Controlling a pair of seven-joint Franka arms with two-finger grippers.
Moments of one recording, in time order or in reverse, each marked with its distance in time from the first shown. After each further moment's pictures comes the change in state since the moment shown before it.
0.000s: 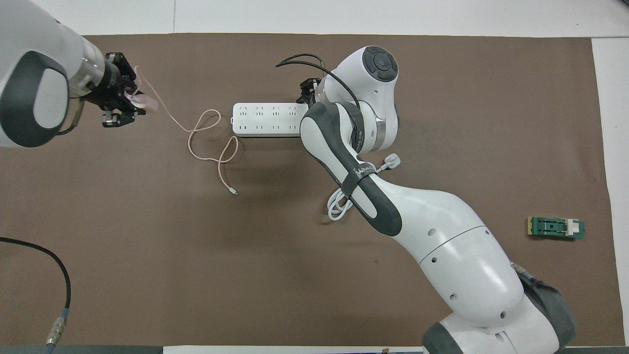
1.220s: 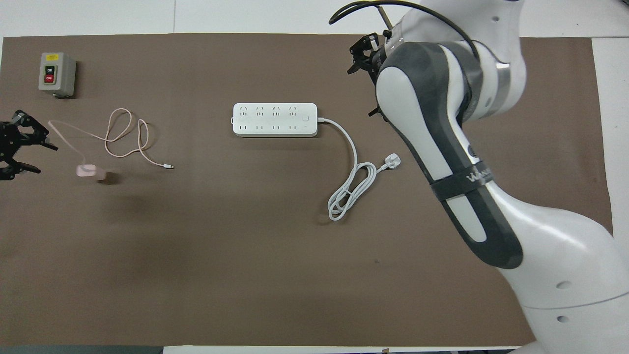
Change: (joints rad) left arm 0.330 -0.158 -0.016 -0.271 -0.001 -0.015 0.874; right arm -0.126 -0.321 -0.060 0.028 -0.125 -0.431 -0.309
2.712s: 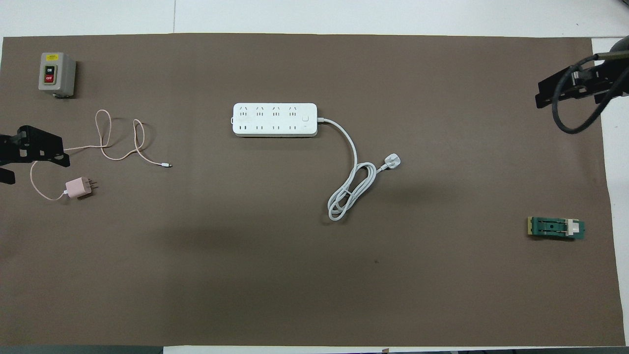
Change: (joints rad) left arm -0.149 -0.190 -0.026 0.116 0.014 -0.352 0.594; right arm -0.269 -0.526 0.001 -0.400 -0.377 -0.202 -1.434
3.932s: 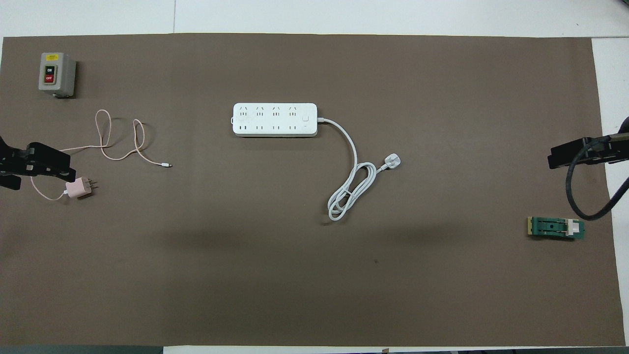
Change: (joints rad) left arm -0.005 0.020 -0.018 0.002 0.000 -0.026 0.080; right arm -0.156 -0.138 0.159 -0.196 -0.006 0.036 0.071
